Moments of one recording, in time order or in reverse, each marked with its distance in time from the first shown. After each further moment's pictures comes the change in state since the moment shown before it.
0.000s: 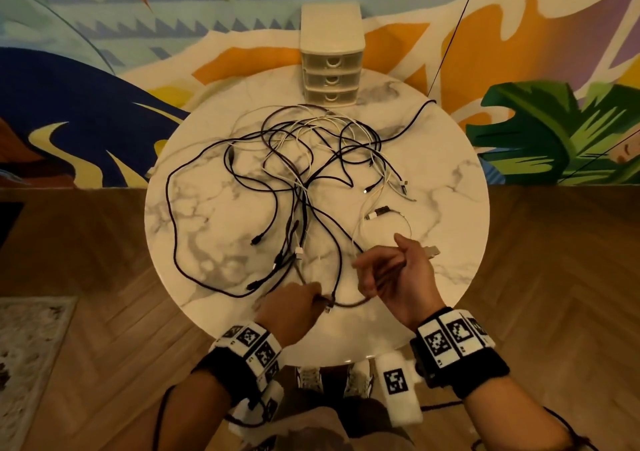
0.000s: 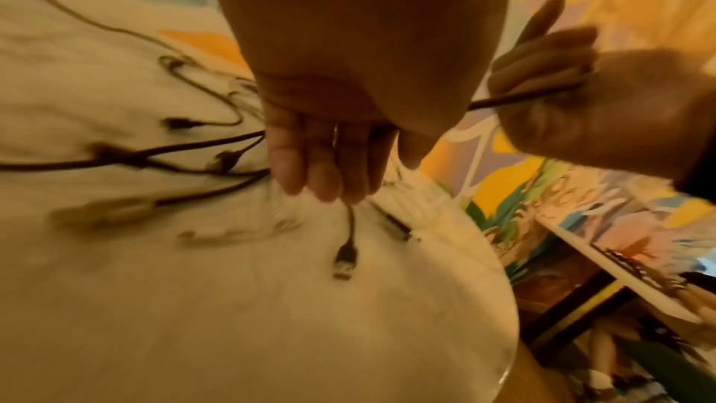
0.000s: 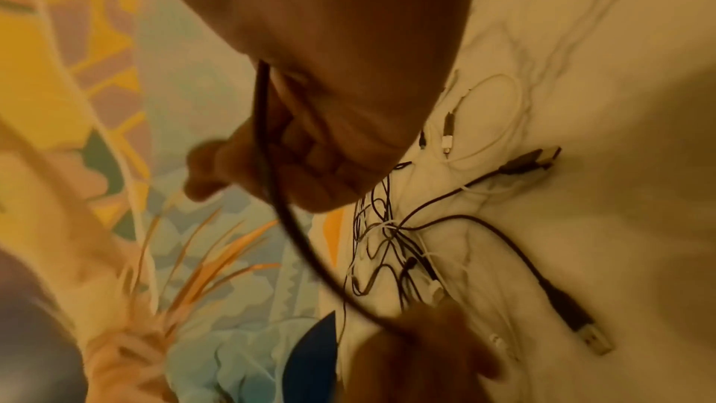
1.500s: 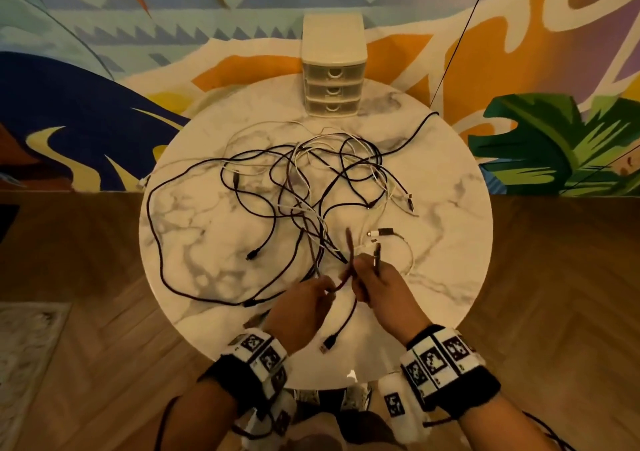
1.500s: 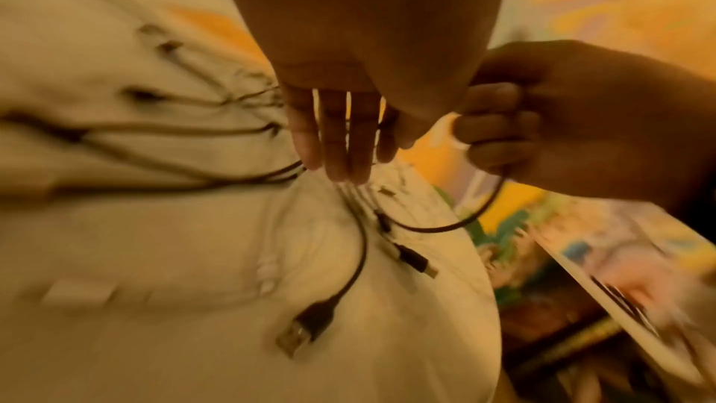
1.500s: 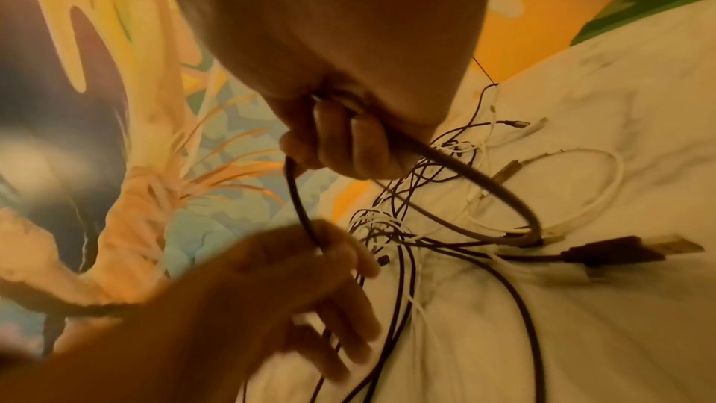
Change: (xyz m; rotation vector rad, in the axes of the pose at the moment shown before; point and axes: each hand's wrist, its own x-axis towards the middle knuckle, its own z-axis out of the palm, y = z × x) left_hand 0.022 0.014 -0.017 -0.274 0.156 0.076; right_hand 0.024 0.012 -0.002 -0.746 0.111 -0.179
